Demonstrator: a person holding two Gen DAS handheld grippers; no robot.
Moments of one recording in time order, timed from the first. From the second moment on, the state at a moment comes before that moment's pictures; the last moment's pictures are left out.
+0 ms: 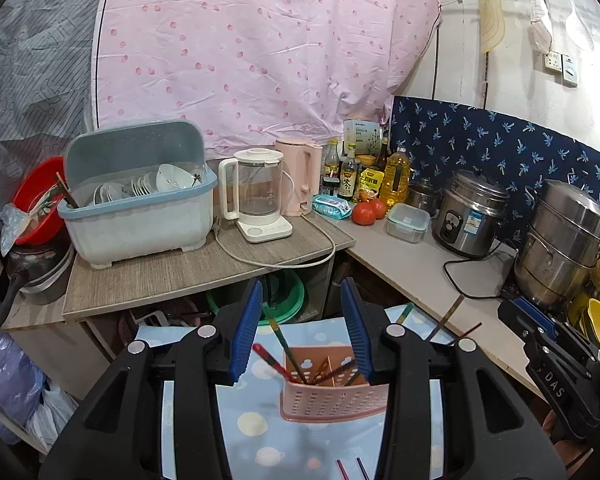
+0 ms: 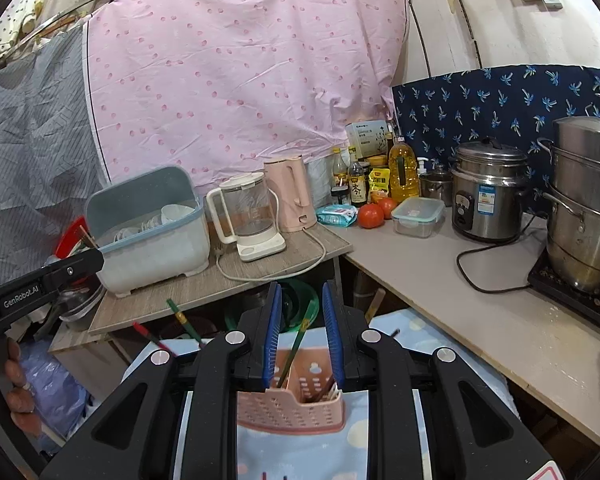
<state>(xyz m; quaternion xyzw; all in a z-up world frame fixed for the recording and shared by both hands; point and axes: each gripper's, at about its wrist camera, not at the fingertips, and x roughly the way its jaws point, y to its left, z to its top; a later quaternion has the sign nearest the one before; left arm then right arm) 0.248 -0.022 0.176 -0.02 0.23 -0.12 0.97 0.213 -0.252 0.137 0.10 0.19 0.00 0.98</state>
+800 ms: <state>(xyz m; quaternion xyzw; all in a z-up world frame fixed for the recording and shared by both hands) 0.119 -0.024 0.012 0.00 0.39 -0.13 0.91 0.049 -0.226 -0.026 0.09 0.38 0.03 0.92</state>
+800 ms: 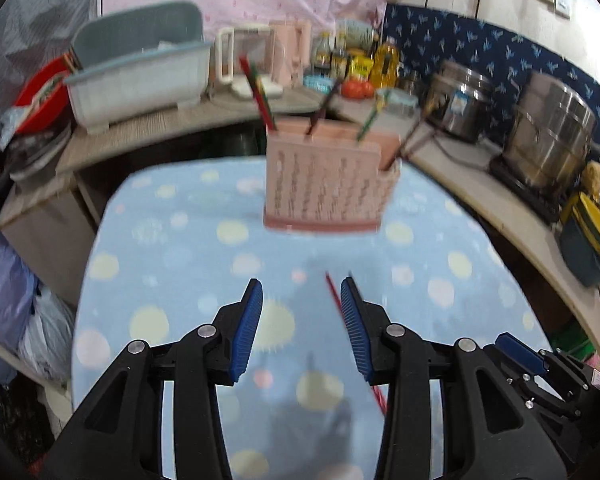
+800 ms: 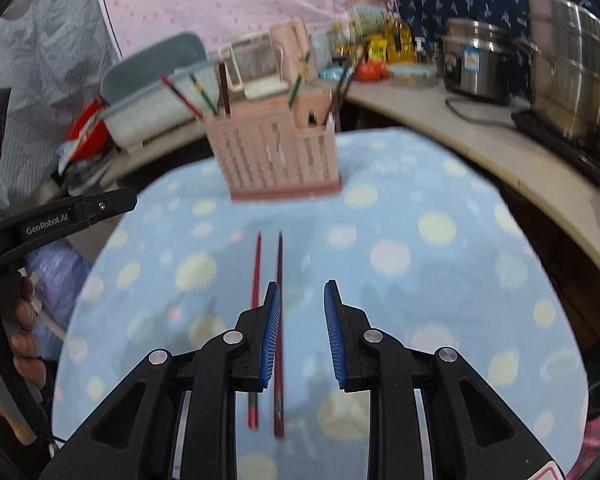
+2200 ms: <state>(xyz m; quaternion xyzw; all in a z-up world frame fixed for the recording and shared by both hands) 0.040 -0.067 -0.077 0.03 0.49 -0.18 0.85 0.004 -0.213 -0.104 0.07 0.45 0.04 0.89</state>
